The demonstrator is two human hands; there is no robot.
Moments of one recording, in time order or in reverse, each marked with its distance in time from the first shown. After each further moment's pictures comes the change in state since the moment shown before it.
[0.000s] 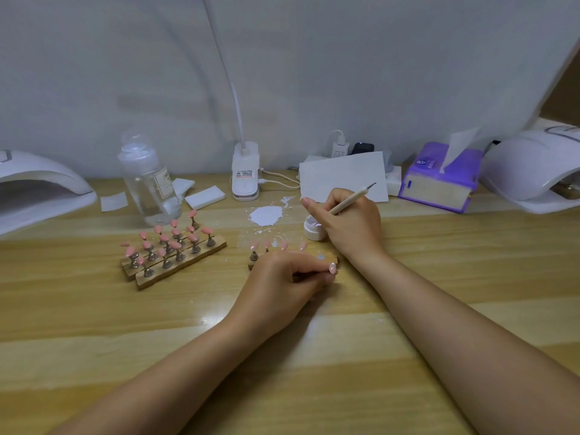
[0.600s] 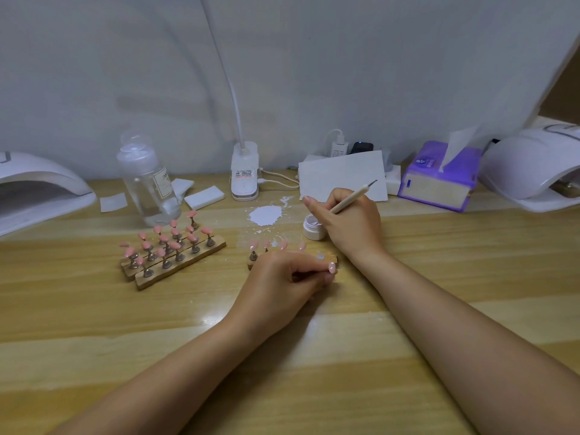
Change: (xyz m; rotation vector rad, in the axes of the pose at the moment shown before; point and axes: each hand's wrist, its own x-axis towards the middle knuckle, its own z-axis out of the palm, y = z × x) left_hand 0.000 0.000 0.000 -0.001 -0.002 -0.021; right_hand 0.001 0.000 0.000 -0.011 0.021 0.026
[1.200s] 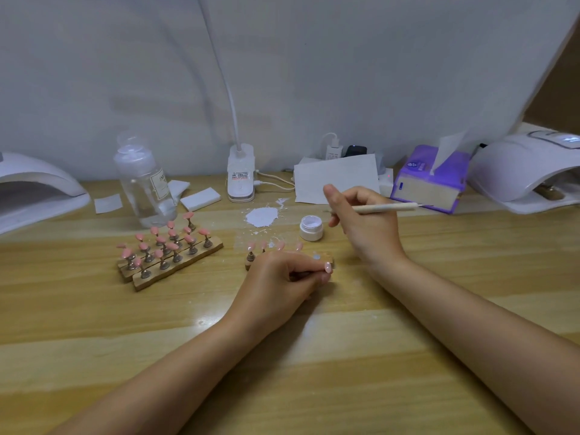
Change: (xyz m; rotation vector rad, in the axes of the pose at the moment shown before) left_hand -0.001 0.004 0.001 -0.004 0.013 -0.020; right_hand -0.016 -0.027 -0.032 0.455 0.011 0.147
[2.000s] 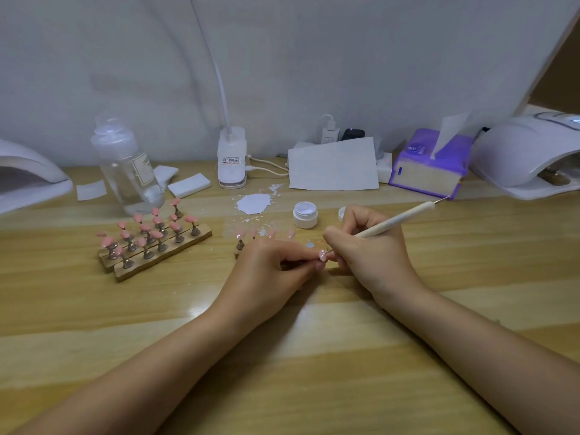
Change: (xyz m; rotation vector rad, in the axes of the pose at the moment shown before) left_hand 0.001 0.008 -0.001 0.064 -0.016 0.045; right_hand -0.039 -0.004 -0.012 0.070 -0.192 0.102
